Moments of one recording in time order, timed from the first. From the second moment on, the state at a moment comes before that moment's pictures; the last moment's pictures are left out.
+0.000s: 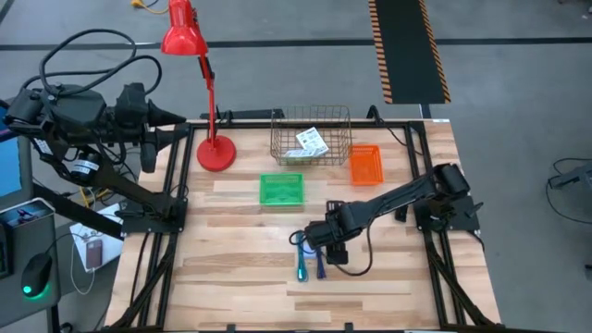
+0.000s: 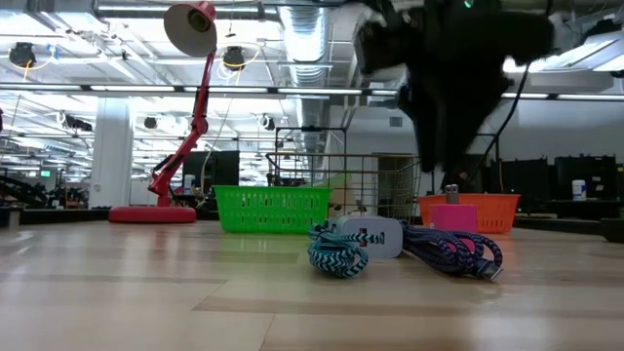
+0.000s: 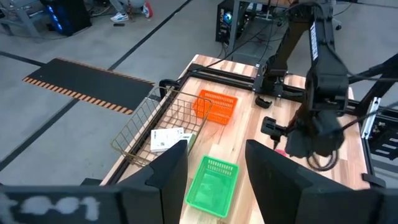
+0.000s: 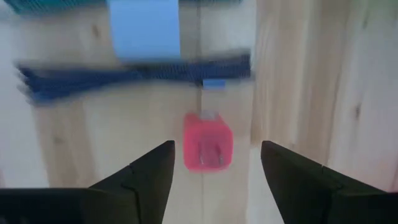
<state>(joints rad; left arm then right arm) -0.14 1.26 2.35 -1.57 -0.44 -0.26 0.31 1.89 1.43 -1.02 0.11 0.26</state>
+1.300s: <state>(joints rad) -0.14 1.26 2.35 -1.57 -0.41 -0.27 0.27 1.97 1.43 -1.03 0.02 0.17</state>
